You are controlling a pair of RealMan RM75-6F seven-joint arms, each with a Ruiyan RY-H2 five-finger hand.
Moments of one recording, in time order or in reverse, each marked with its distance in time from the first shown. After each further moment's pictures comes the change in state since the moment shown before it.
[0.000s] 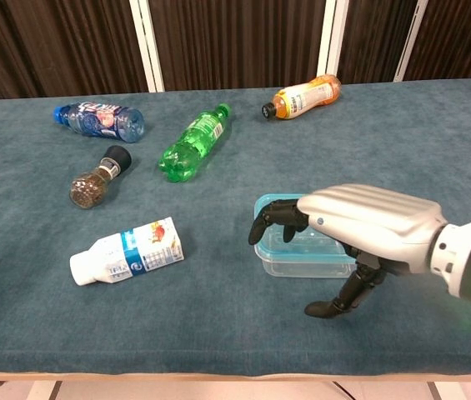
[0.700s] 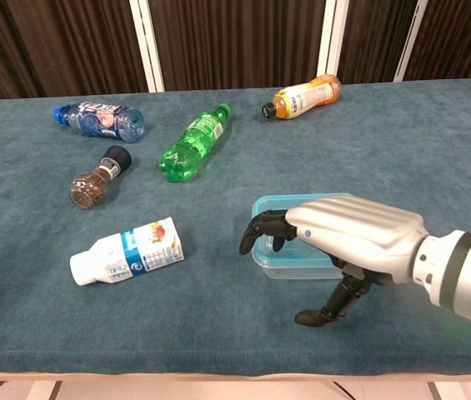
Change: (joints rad) left arm 0.002 0.001 0.000 -0.001 0.001 0.003 -0.002; right arm 0.015 -0.034 -0.008 0.049 0.023 -0.034 0.010
